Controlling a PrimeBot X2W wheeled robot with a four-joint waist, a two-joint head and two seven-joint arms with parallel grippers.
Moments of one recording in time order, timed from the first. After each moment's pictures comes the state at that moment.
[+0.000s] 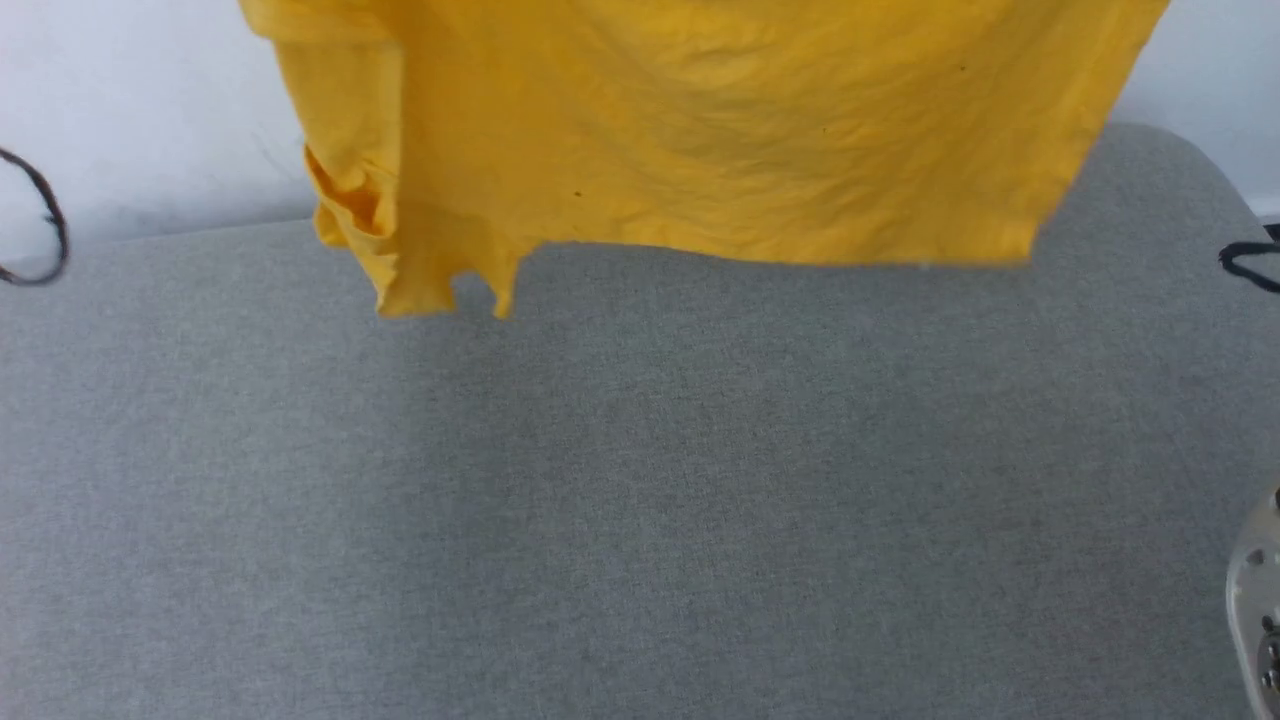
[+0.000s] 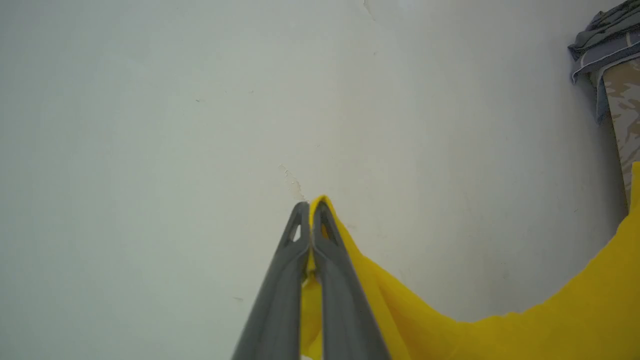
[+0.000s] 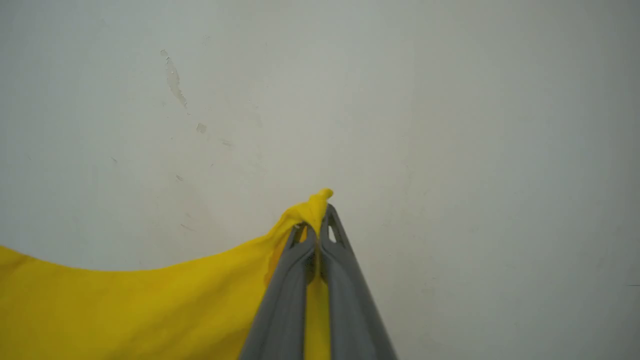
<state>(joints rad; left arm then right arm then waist) -1.34 0.62 -0.45 0.15 -0.61 -0.03 0.25 -1.09 -0.15 -0.10 0.21 0.29 0.13 0.48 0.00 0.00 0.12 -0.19</state>
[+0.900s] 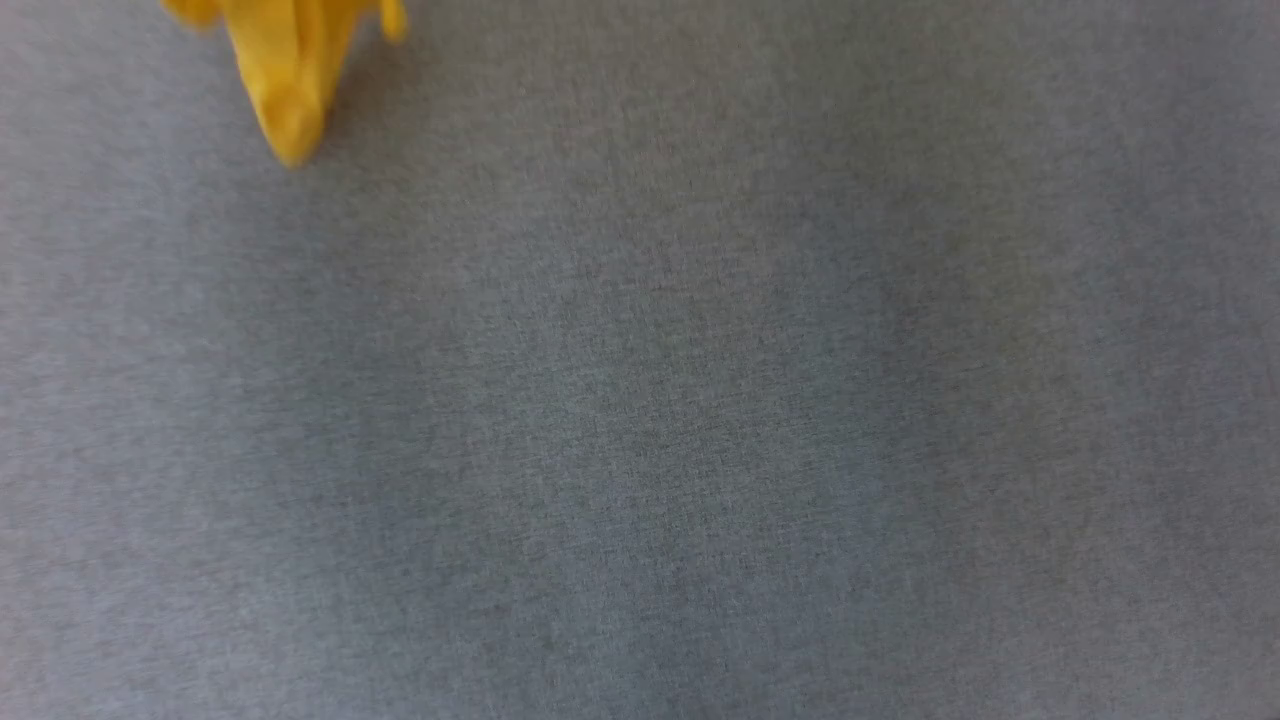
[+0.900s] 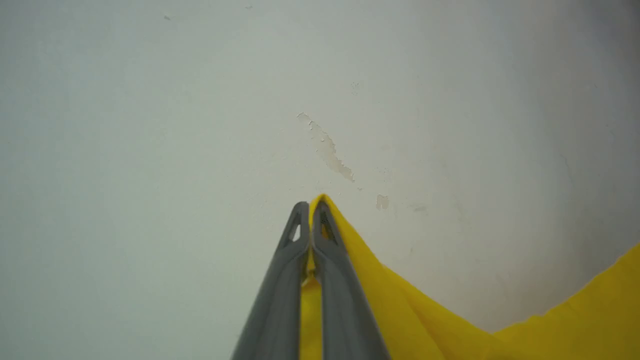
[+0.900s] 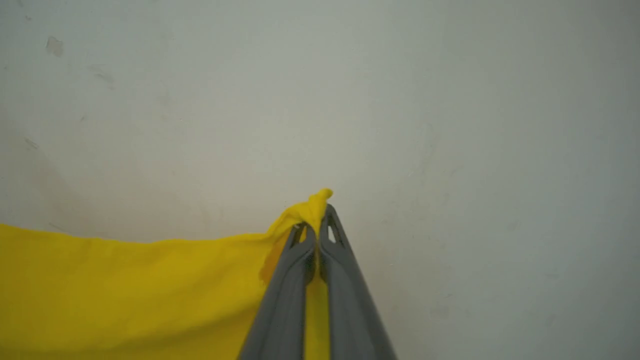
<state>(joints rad) -1.90 0.56 -0.56 0.37 -0.41 -0.11 0.14 -1.47 -0.11 -0.20 0.37 0.17 0.13 0.38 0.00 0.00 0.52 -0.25</state>
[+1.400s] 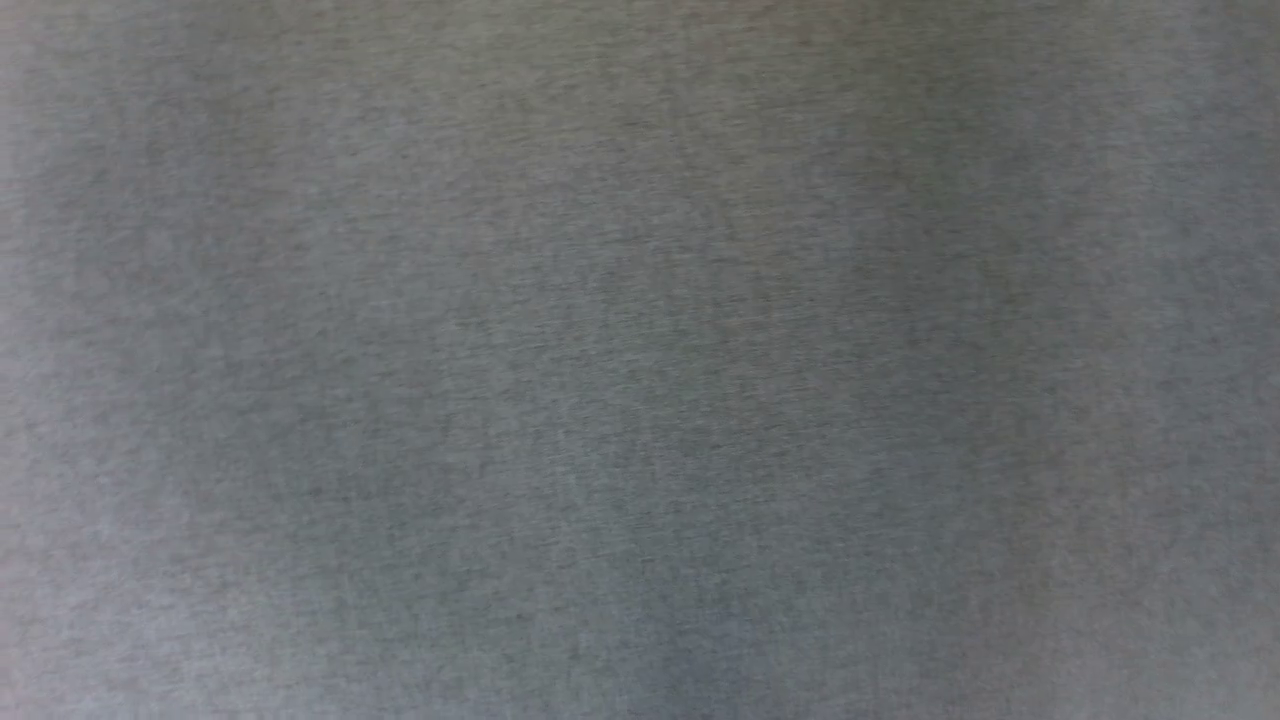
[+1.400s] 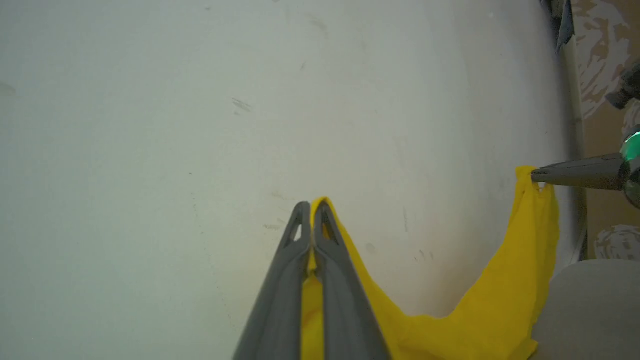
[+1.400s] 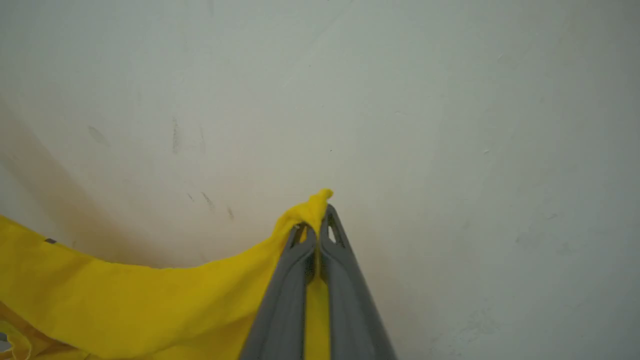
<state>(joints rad) -1.77 0.62 -0.74 0.28 -0.63 -0.12 -0.08 -1.39 -0.17 -0.09 0.37 0.21 0.13 0.29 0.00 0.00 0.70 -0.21</state>
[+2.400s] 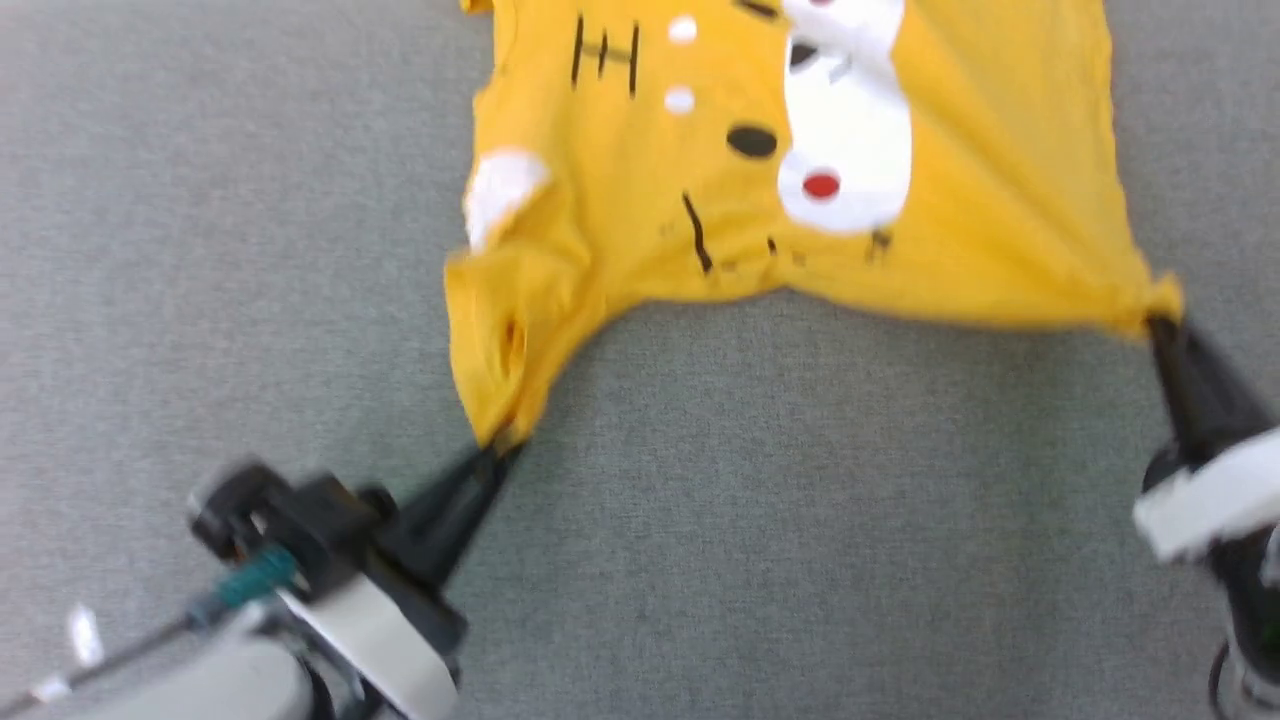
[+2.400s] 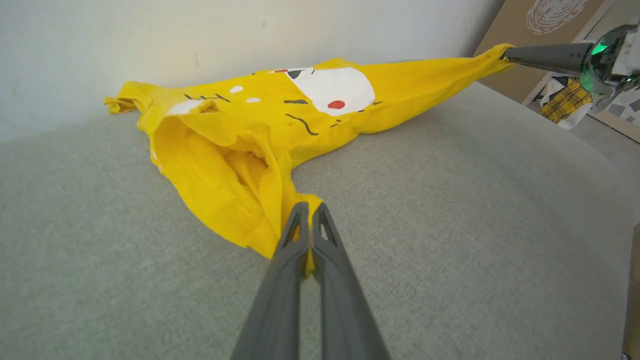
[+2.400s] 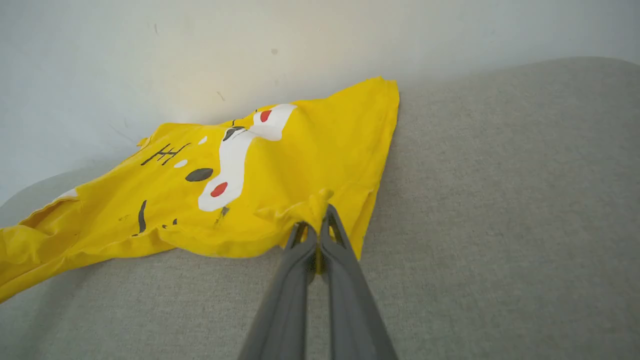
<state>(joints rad) -0.52 0.91 -1.04 -0.30 -0.83 0.24 -0.26 -0.16 -0.10 -0.21 -0.24 0.47 0.13 0.38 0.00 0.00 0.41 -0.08</state>
